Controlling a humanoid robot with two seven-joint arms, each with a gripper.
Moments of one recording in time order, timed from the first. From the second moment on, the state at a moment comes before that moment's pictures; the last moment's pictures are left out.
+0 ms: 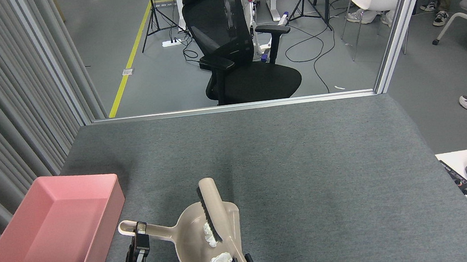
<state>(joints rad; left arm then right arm) 0.02 -0.09 0.09 -1.42 -0.55 -0.16 0.02 0.24 0.17 0.55 -1.58 1.41 0.13 -0.26</state>
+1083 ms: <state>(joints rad) 0.02 -0.09 0.10 -1.45 -0.46 -0.16 -0.03 0.29 0.00 0.08 -1.53 1.39 0.10 -0.24</state>
